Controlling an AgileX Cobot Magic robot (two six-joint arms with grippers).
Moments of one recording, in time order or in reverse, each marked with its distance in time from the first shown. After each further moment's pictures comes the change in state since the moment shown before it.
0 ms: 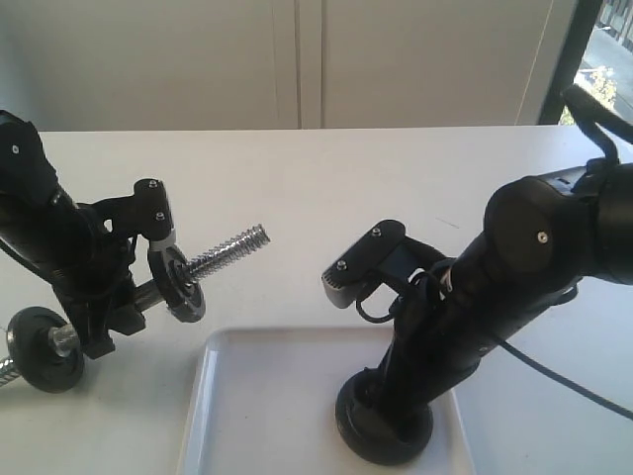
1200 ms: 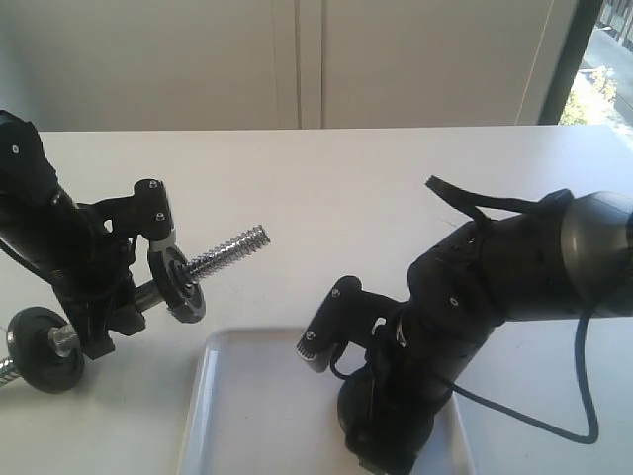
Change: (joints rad) left arm 0.000 0.000 0.000 -0.002 0.002 0.000; right arm 0.089 0.220 -0.013 -0.240 -0.082 0.097
